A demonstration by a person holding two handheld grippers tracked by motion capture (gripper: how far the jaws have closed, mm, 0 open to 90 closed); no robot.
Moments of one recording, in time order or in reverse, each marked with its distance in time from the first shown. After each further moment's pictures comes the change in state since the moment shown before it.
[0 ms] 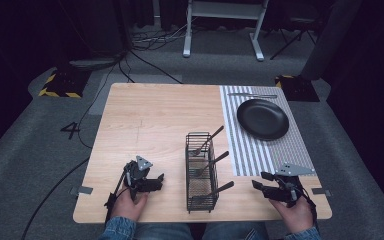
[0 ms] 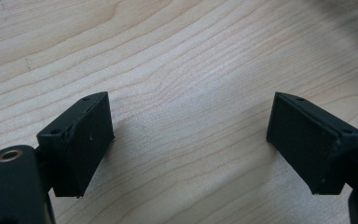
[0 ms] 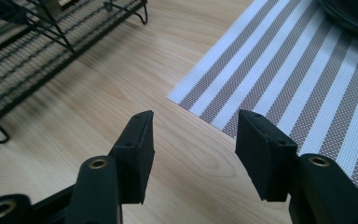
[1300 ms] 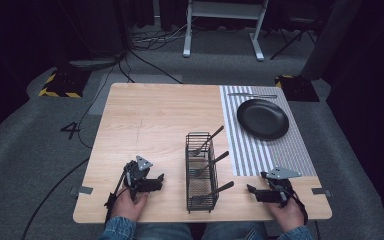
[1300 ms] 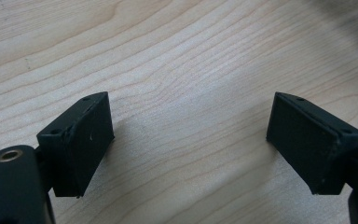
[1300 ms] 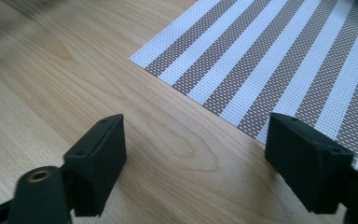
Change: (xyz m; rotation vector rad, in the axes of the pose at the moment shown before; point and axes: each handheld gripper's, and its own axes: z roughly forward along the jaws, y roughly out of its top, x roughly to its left) left arm 0.000 0.000 0.000 0.000 0.000 0.000; right arm -0.016 -0.032 0.044 0.026 -0.061 -0.062
